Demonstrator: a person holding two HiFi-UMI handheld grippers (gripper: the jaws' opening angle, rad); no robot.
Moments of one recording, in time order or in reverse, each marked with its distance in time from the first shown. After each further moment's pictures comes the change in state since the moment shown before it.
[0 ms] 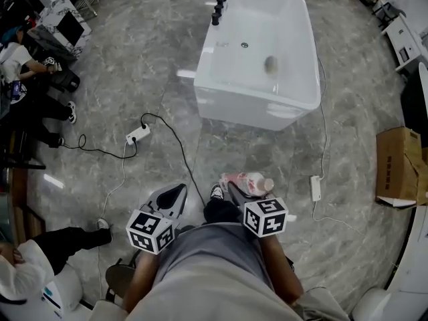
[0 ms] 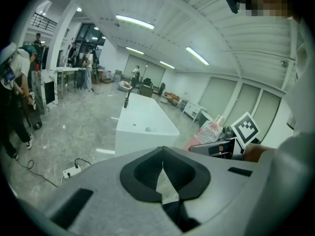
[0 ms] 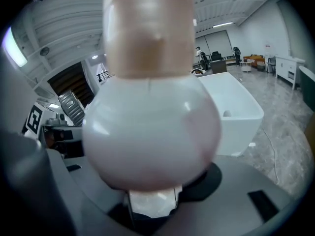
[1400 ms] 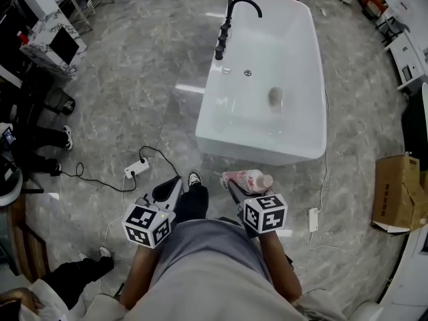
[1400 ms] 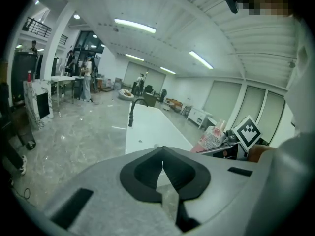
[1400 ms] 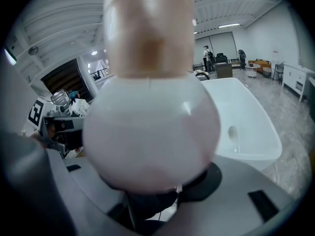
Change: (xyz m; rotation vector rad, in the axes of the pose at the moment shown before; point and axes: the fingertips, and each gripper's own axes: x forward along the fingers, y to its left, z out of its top) left arm 0.141 0.154 0.196 0.047 -0.069 0.024; right arm 0.166 -0.067 0.203 -0.048 0.017 -0.017
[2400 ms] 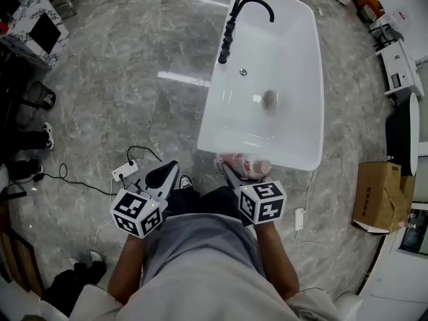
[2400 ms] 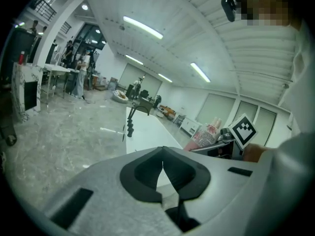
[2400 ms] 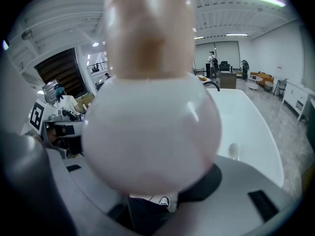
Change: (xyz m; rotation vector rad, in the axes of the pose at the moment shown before) left arm 0.059 0.133 0.081 -0.070 -0.083 -0.142; right arm 0.119 0.025 0.136 -0.095 -0.003 -0.078
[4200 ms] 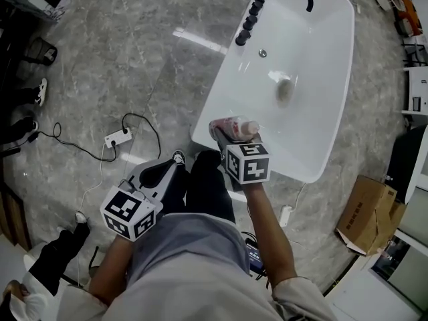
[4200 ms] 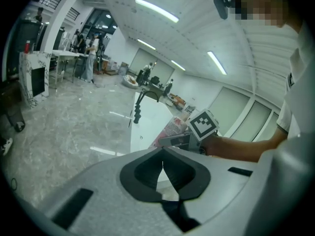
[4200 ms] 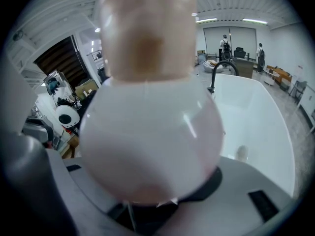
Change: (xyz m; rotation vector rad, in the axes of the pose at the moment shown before) left arm 0.072 0.025 -0.013 -0.120 0.159 0.084; right arm 0.162 -0.077 0.024 -0.070 0.187 0.082
